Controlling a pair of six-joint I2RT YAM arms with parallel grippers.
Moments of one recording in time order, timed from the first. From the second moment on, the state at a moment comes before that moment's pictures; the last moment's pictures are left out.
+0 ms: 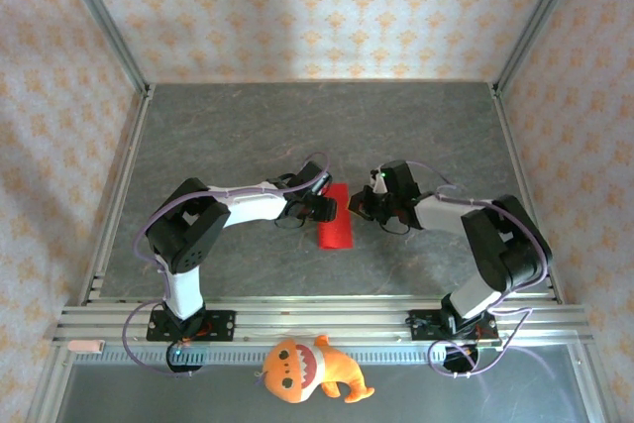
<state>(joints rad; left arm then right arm) -0.70 1.87 1.05 -0.26 0.03 -0.59 0.44 1.59 0.66 0.08 -0.53 0.85</state>
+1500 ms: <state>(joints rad) -0.70 1.88 1.07 -0.27 0.03 -0.57 0.44 1.56 0.68 0.06 -0.45 0.86</state>
